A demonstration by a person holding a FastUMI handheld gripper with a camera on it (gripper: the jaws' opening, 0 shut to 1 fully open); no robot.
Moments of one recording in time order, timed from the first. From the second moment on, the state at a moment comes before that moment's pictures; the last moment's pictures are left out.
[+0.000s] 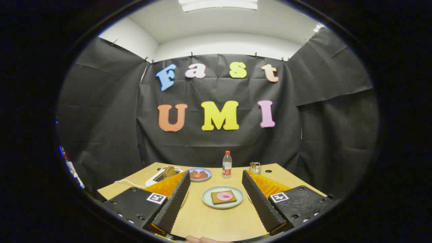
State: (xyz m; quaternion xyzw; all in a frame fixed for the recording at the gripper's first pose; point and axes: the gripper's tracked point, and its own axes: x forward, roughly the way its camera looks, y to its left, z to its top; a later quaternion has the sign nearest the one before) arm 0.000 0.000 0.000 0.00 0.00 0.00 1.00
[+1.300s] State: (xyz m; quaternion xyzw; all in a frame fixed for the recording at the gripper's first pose) arm 0.033 -0.039 -0.032 0.03 0.03 0.01 1.00
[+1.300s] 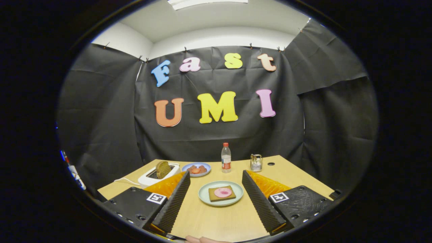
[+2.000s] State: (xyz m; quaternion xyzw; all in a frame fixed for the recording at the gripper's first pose) arm 0.167 -0.203 -0.119 0.03 0.15 -0.03 0.99
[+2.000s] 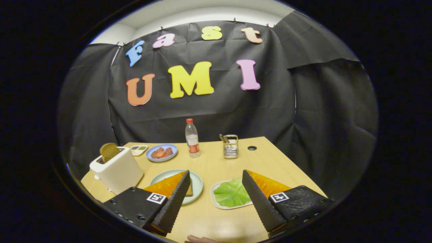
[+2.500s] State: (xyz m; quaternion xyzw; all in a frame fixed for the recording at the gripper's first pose) arm 0.258 -0.282 -0.232 0.07 0.30 -0.04 0.95
